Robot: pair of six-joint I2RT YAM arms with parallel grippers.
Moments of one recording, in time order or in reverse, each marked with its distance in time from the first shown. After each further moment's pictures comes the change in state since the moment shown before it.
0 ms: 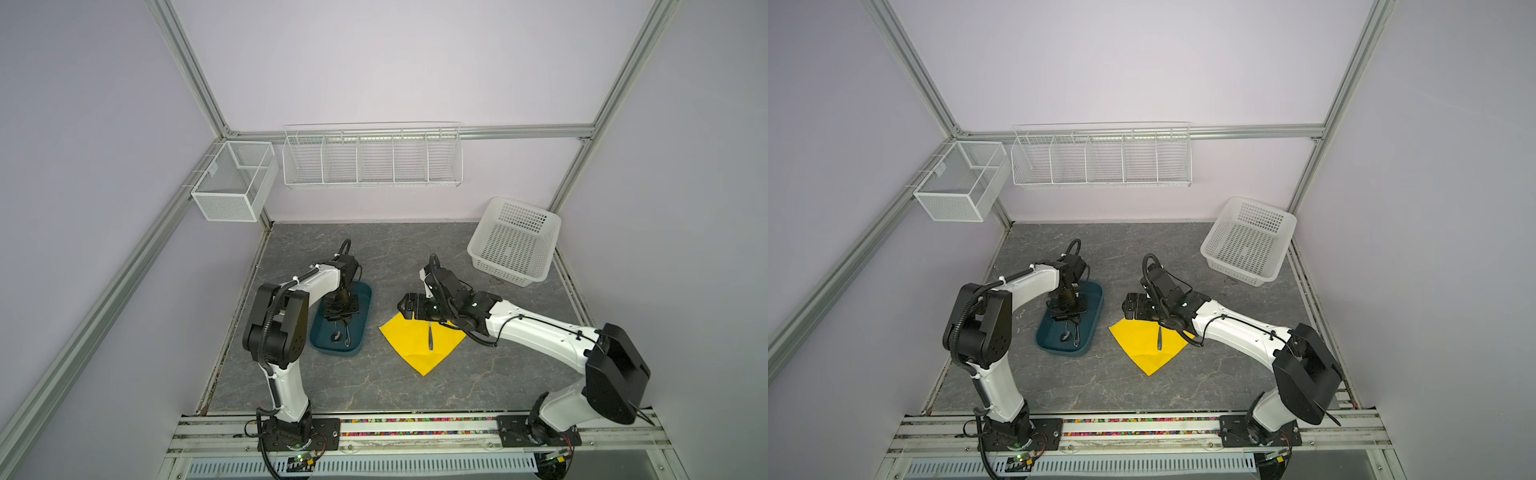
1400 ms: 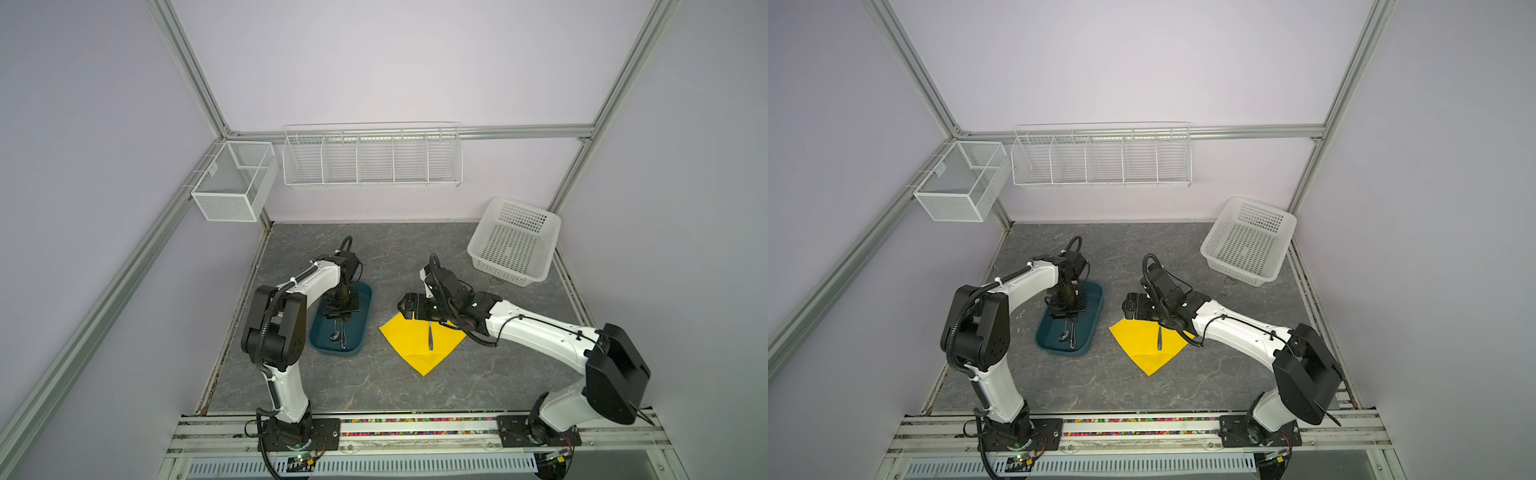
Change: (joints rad) left arm -0.009 -0.026 0.057 -0.112 -0.010 0.026; right arm 0.000 0.000 0.000 0.000 0.003 0.000
